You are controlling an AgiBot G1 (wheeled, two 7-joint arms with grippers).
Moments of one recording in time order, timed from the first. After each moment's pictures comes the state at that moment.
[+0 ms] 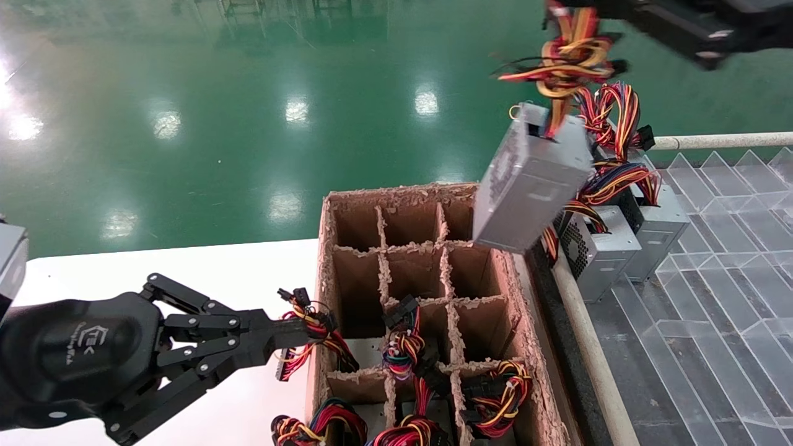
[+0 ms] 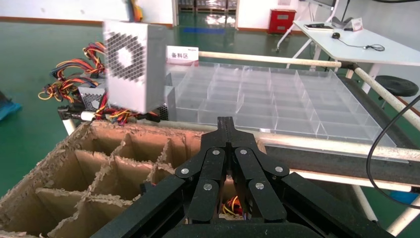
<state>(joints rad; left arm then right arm) -1.11 0.57 0.40 -1.26 0.65 1.44 -0.12 1.75 -0.54 -0.37 1.35 -1.20 -1.30 0.57</state>
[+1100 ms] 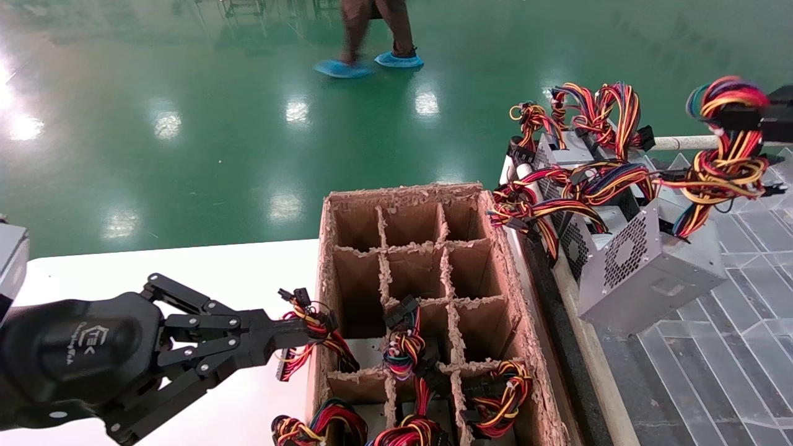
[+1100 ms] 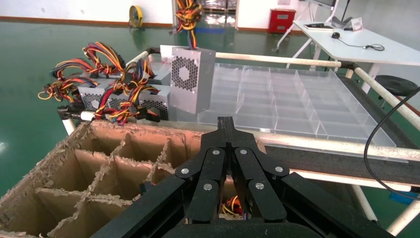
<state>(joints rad) -1.11 0.57 0.40 -1.26 0.65 1.44 -0.12 1.71 -0.25 -0.38 1.36 -1.22 -1.43 0.62</state>
